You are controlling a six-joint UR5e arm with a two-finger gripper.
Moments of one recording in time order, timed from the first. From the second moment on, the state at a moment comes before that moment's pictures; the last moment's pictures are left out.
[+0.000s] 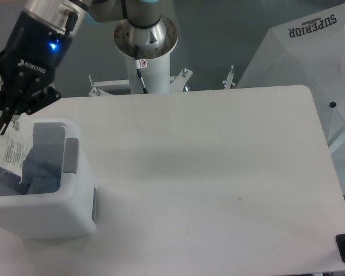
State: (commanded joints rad) arm 2.17 -1.68 -1.49 -0.79 0.91 -0.58
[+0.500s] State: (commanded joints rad) arm 2.13 -1.71 -1.50 -0.78 0.91 -0.50
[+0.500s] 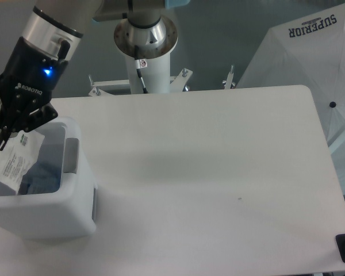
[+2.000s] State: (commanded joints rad) arm 2.10 -1.70 -1.56 -0.80 0.89 -0.18
